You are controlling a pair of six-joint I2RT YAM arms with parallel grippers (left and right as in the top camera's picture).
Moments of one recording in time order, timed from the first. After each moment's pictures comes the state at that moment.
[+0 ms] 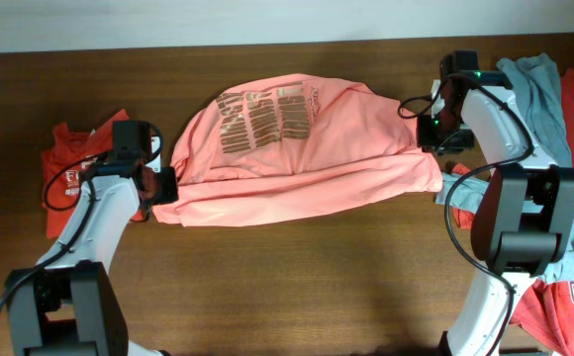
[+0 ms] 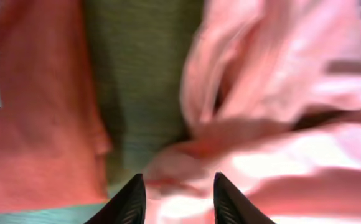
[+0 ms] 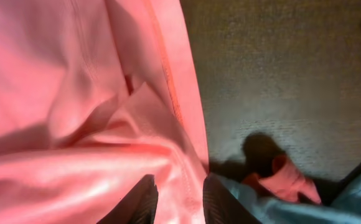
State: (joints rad) left arm 0.04 1.68 1.10 -0.65 -0.04 -0.06; right arm -0.08 2.13 1.73 -1.07 0.02 0.03
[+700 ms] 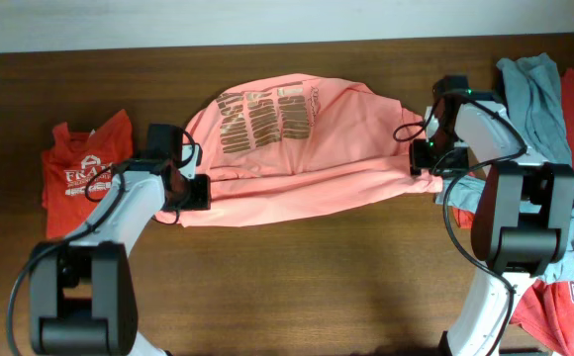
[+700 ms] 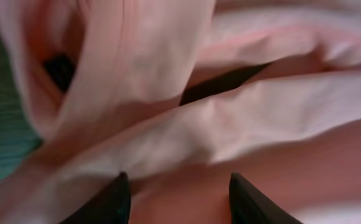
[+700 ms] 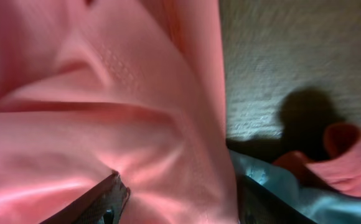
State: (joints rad) left arm -0.07 1.78 1.08 -0.63 0.11 -0.06; right arm -0.08 2.13 1.57 -1.03 0.02 0.01
